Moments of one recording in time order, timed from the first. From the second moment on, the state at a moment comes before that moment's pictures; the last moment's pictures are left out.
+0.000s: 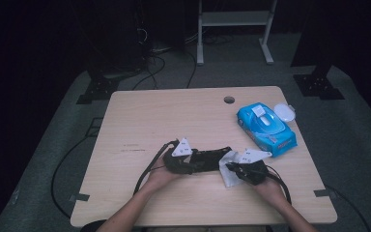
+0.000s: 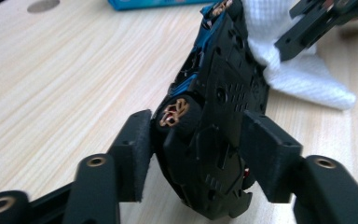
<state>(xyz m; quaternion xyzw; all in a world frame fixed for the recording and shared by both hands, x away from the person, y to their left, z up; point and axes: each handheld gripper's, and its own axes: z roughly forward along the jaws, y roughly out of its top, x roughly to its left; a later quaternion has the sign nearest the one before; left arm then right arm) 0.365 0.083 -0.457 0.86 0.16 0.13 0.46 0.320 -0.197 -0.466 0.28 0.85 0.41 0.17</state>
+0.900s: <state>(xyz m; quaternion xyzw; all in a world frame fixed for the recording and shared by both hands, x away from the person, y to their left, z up) 0.367 0.076 -0.462 0.87 0.15 0.11 0.45 0.338 -0.161 -0.417 0.28 0.81 0.49 0.13</state>
